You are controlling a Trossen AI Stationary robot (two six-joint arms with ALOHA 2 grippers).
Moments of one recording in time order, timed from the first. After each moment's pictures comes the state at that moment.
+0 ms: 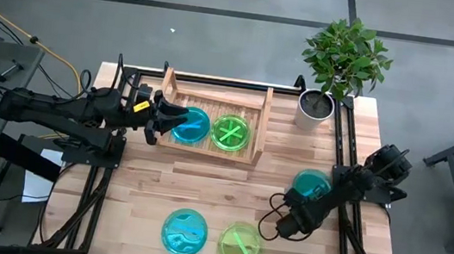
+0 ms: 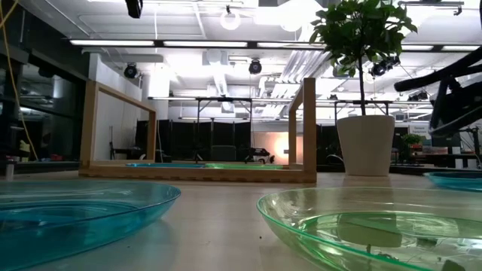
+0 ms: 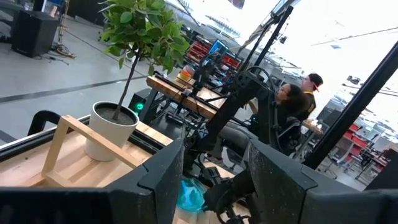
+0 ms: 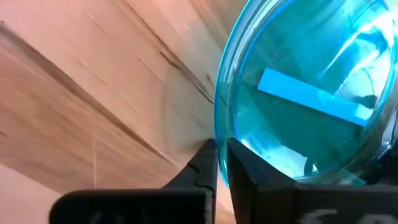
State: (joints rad) left arm -0.04 0.78 0.72 0.14 -0.22 -0.47; right arm 0.65 1.74 0.90 -1.04 0.06 1.33
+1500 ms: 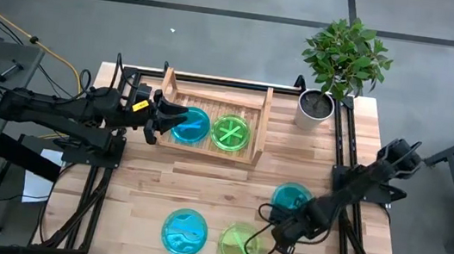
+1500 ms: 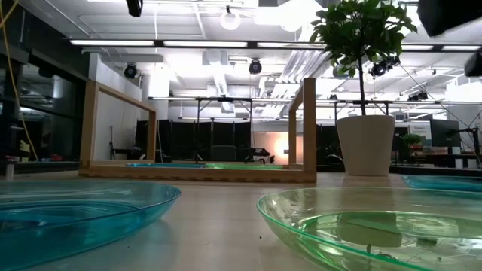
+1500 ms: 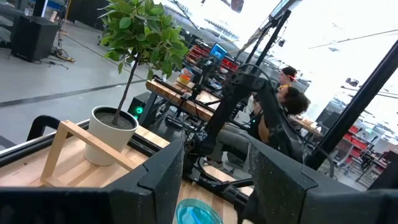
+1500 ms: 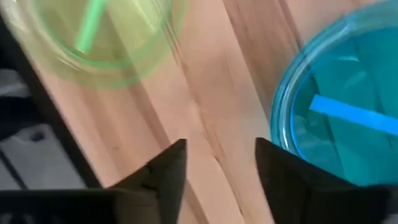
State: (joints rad) left arm -0.04 0.78 0.72 0.15 -0.22 -0.46; right arm 0.68 1.61 1.08 -0.81 -0.04 1.09
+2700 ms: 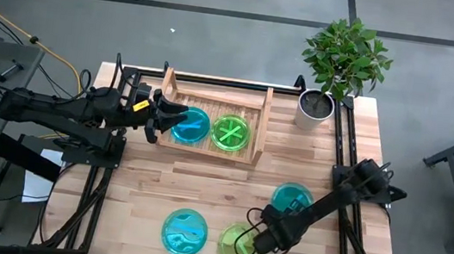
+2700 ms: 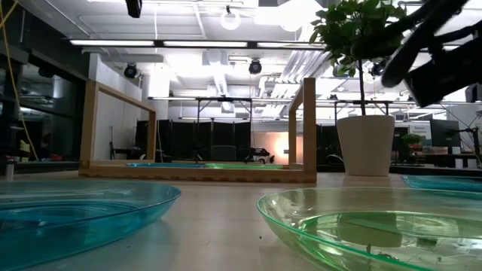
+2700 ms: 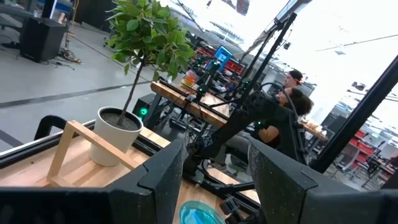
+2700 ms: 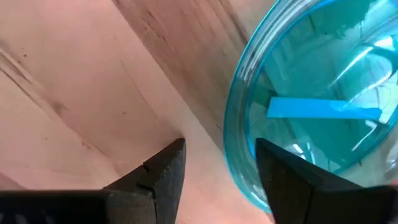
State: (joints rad) left arm -0.04 0.78 0.72 0.15 -0.25 -0.47; right arm 0.67 1.98 1.28 -1.09 0.02 1.22
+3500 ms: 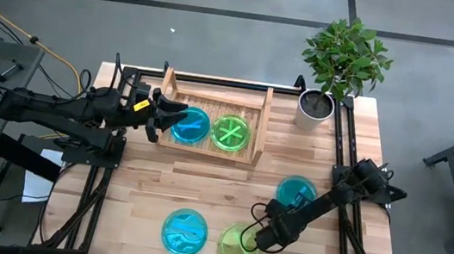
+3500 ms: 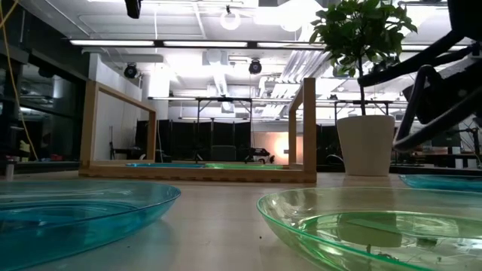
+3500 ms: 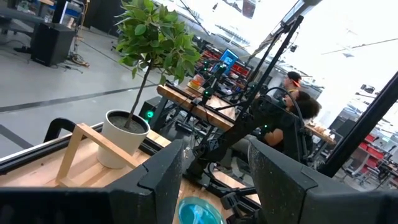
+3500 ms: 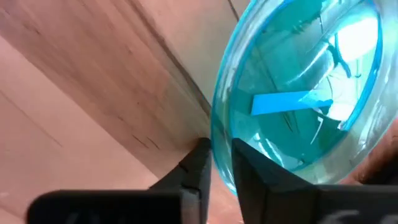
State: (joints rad) left arm -0.04 0.78 0.72 0.15 -0.28 -0.46; right arm 0.64 2.00 1.22 -1.19 0.06 1.21
